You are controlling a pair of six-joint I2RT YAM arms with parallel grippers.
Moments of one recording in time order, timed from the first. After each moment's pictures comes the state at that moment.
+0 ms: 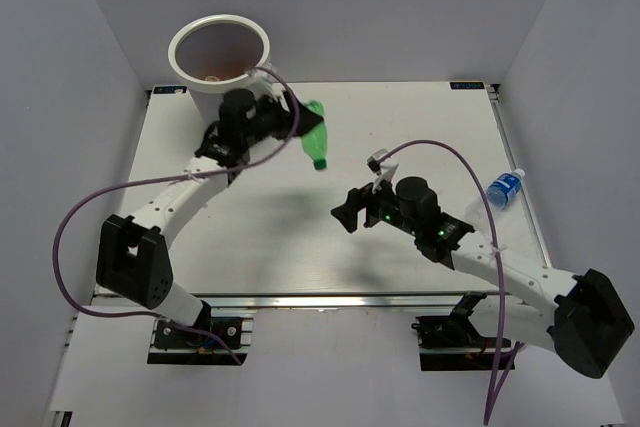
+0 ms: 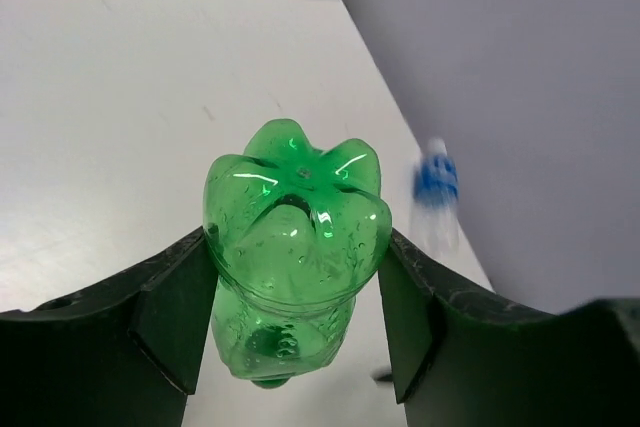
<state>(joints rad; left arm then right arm) -0.45 1.51 1.17 0.13 0.37 -0.58 0.79 1.10 0.62 0.18 -0.12 0.27</state>
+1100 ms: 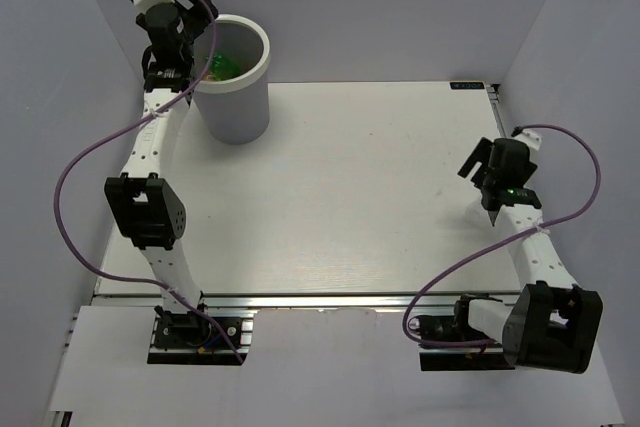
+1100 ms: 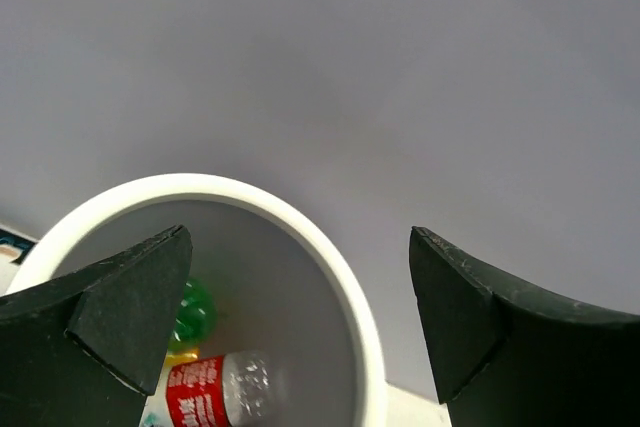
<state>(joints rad) -0.04 1.93 1.99 0.04 -0.24 -0.54 -0.05 1.13 0.78 -0.23 0.26 0.34</state>
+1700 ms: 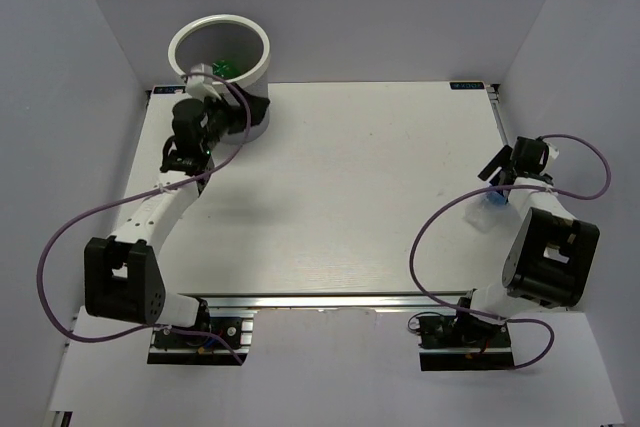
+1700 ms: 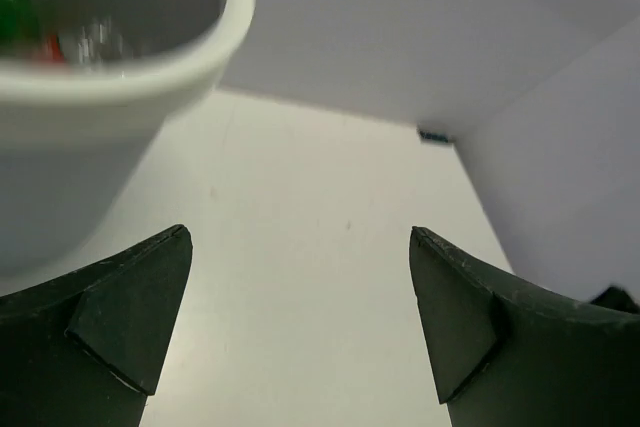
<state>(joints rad) -0.17 1.39 1.11 0.27 0.20 -0.54 -0.30 1.47 0.86 -0.20 0.19 0.36</state>
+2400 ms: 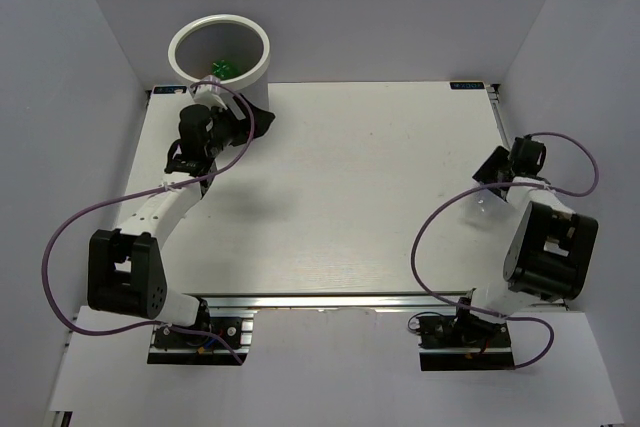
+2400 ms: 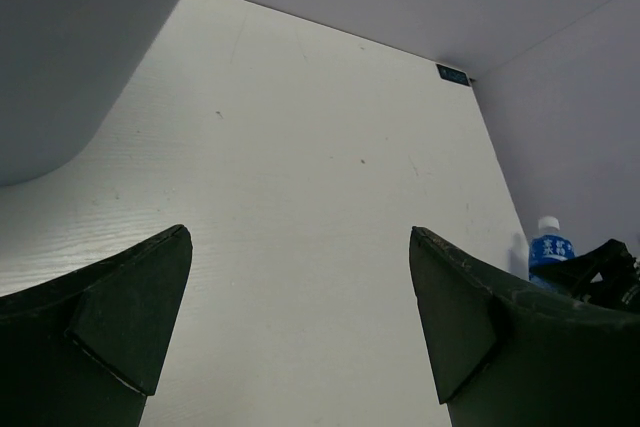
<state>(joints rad) -0.16 1.43 0.98 0.25 0.26 -0.57 -0.30 1.58 0.87 -0.12 0.04 0.35</state>
